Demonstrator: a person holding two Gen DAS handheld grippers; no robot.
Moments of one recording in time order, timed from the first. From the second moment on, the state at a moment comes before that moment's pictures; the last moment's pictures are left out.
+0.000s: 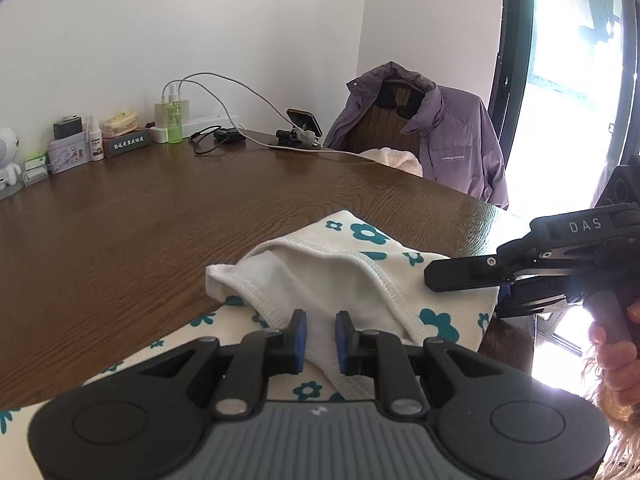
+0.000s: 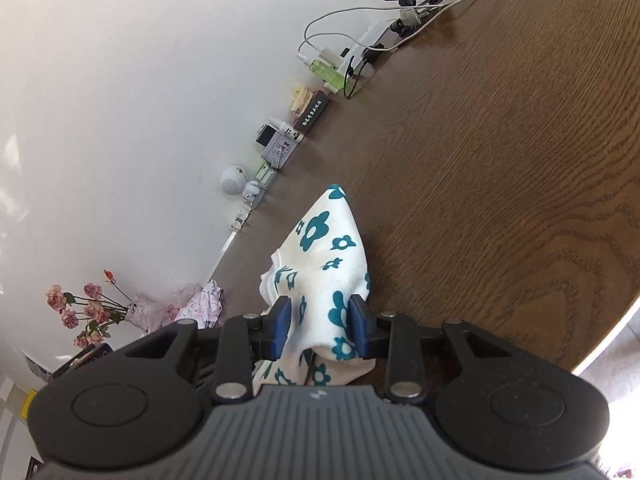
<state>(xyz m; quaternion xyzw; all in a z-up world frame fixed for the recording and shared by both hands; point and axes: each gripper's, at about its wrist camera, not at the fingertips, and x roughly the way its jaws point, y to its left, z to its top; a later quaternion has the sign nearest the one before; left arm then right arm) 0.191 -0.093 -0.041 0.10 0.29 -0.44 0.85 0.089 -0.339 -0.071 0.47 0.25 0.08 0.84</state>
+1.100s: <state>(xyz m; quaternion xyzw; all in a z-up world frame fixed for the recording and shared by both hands) 0.179 -0.102 -0.026 0.15 0.27 -0.45 0.84 0.111 -0.328 -0.029 0.27 0.27 0.09 0.92</state>
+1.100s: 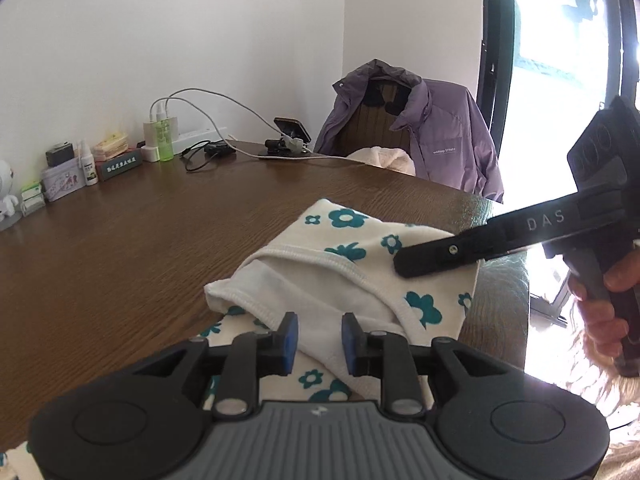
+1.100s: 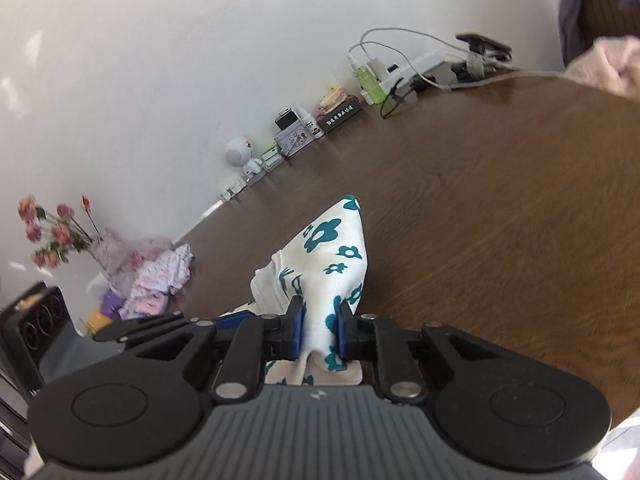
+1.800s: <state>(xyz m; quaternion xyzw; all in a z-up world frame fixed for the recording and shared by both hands) 0.177 -0.035 -0.016 0.17 0.31 -0.38 0.86 0.102 -0.171 0.028 -0.29 0.22 0.09 0.93</state>
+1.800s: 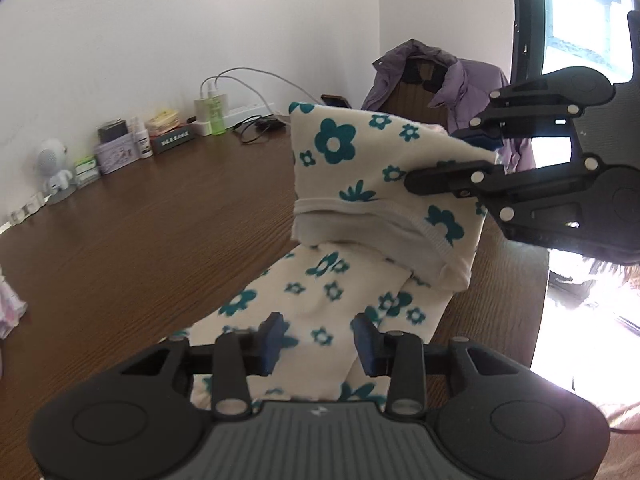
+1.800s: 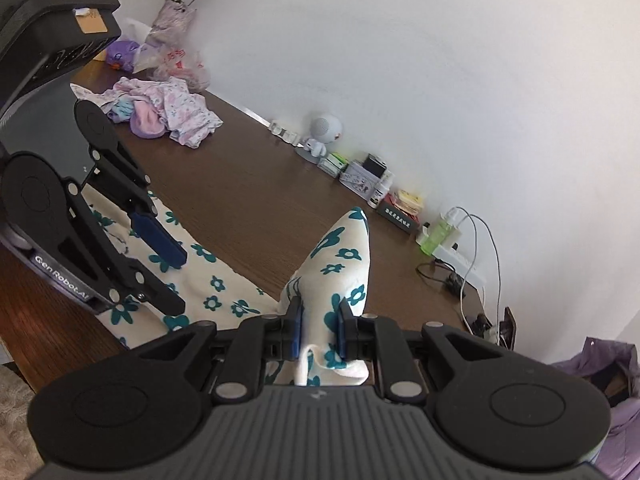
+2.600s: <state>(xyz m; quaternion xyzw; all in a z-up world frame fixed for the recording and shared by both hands) 0.170 0.032 -0.031 0.10 0.31 -0.37 0.87 0.105 -0.081 -0.022 -0.30 0.24 0.18 0.91</state>
